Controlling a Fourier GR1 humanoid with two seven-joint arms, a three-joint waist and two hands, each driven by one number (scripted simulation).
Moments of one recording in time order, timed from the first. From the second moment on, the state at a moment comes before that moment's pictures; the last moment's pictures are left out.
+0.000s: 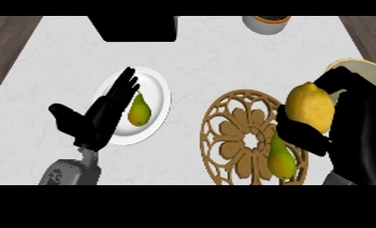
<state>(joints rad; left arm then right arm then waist) -0.13 0.16 -0.19 -1.56 0.28 0.00 0.14 -0.34 -0.11 0.25 -2.17 1.39 0.47 1.01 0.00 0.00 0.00</state>
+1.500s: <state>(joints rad) -0.14 0.12 -0.17 -1.56 0.24 -0.04 0.15 -0.52 -0.48 -0.42 -1.14 1.22 0.03 0.51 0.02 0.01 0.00</state>
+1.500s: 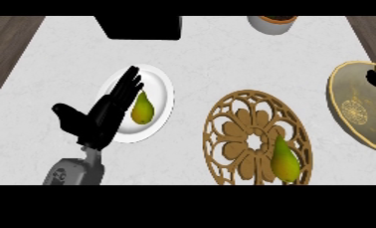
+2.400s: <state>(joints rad) -0.11 0.11 -0.15 -1.56 0.23 -0.03 0.14 -0.61 -0.41 -0.76 -0.97 0.72 -0.37 0.01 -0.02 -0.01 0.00</state>
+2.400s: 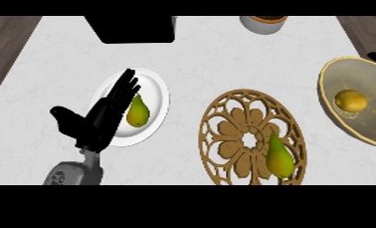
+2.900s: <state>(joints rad) -0.07 0.12 -0.13 -1.59 0.23 -0.02 0.16 -0.31 -0.11 -0.75 -1.59 0.45 -0.26 -0.13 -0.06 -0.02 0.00</state>
